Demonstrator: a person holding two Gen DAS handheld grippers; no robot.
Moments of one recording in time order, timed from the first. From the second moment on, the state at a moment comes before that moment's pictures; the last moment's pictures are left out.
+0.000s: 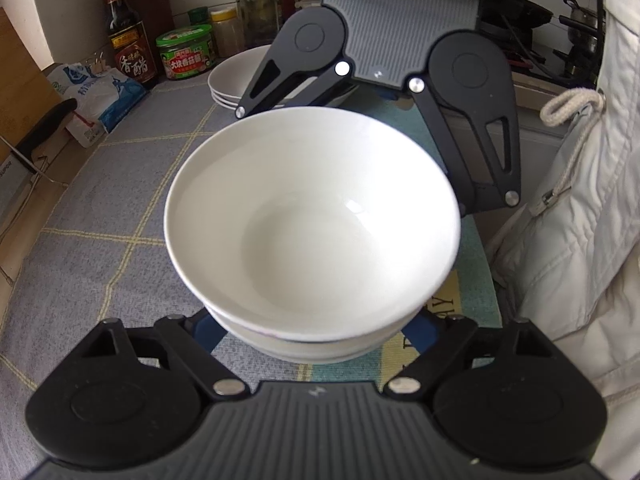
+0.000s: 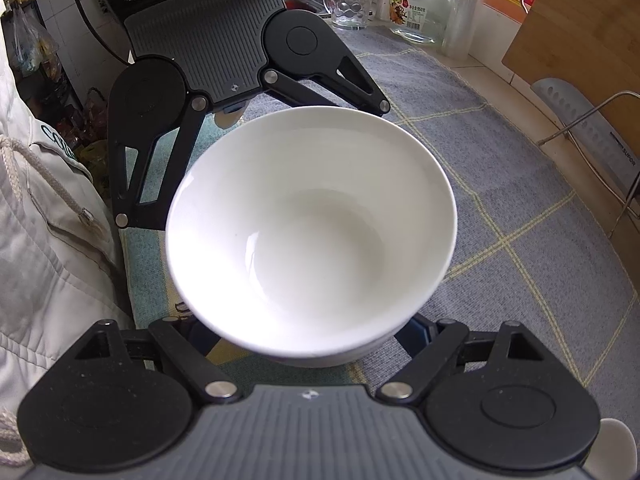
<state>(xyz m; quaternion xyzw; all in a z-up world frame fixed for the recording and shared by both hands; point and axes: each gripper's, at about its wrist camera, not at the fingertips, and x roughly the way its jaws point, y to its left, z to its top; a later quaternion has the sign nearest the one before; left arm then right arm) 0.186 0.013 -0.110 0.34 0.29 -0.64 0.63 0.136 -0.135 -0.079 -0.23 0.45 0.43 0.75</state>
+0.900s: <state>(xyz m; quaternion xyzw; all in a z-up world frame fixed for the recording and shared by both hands) 0.164 -0.053 -0.058 0.35 0.26 -0.64 0.63 0.118 -0.202 -0.035 -0.23 0.43 0.42 0.77</state>
